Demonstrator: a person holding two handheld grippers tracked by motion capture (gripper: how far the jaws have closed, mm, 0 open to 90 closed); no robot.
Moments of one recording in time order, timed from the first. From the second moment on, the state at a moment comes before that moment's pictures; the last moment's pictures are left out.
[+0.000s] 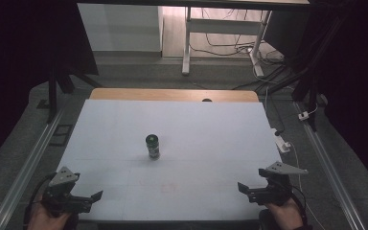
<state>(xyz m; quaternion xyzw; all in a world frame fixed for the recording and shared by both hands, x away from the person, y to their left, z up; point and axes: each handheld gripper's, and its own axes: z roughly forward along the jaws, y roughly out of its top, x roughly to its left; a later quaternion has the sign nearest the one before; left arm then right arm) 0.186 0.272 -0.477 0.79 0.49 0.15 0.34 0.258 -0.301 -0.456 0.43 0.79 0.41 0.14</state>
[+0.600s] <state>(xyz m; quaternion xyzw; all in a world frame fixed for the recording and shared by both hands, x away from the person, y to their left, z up) 0.187 0.272 -0.477 0.79 0.49 0.14 0.34 0.258 -0.299 -0.456 0.43 0.79 0.41 0.14</state>
